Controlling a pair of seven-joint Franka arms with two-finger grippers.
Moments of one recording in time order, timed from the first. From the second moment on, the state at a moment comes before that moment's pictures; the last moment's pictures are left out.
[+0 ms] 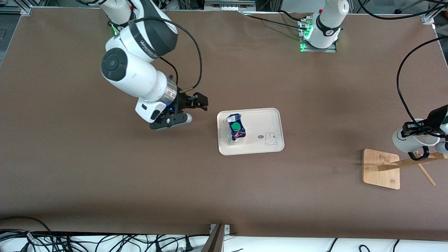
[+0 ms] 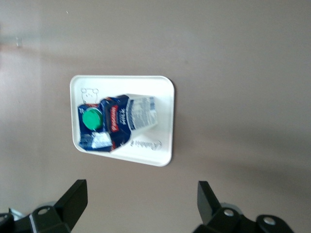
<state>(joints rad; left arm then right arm) 0.09 0.35 0.07 -1.41 -0.08 1.75 0.14 0.51 0.44 0.05 -1.44 0.34 2.01 0.32</state>
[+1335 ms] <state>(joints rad) 0.00 0.28 0.11 -1.45 -0.07 1.73 0.22 0.67 0.59 0.05 -1.44 0.29 2.25 0.51</state>
